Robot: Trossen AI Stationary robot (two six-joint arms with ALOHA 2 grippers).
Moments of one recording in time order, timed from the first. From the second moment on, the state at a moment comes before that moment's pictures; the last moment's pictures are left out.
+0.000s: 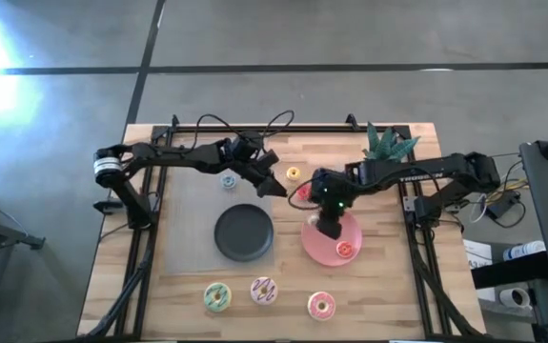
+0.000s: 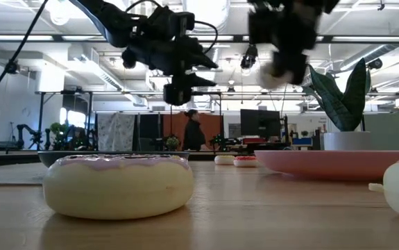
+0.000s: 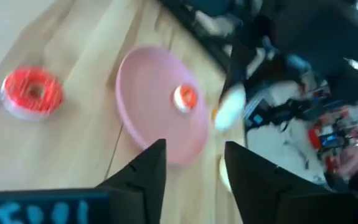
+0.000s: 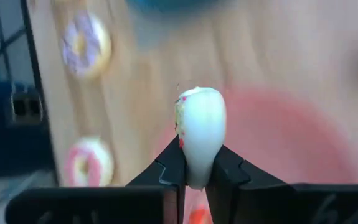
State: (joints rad) left arm 0.32 1.63 1.07 0.02 0.67 -0.55; right arm -0.03 1.49 1.10 -0.75 -0.37 0.43
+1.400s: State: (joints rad) left arm 0.19 1.48 1.01 -0.19 0.44 -0.40; right arm -0.04 1.49 0.78 -0.73 -0.40 0.77
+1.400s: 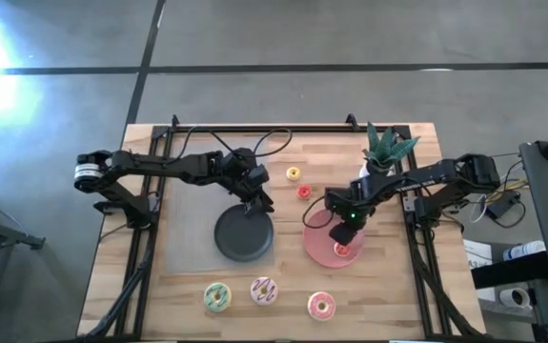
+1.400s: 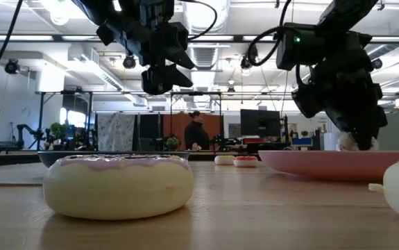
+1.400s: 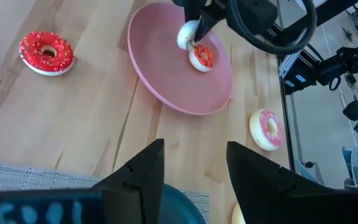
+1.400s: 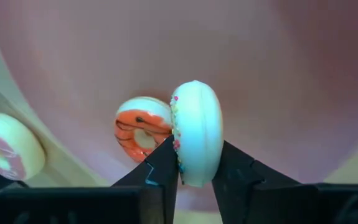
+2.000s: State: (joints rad) left arm 0.19 1.48 1.01 -0.18 0.43 -0.39; right arm -0.04 1.47 0.81 -0.90 -0.26 0.76
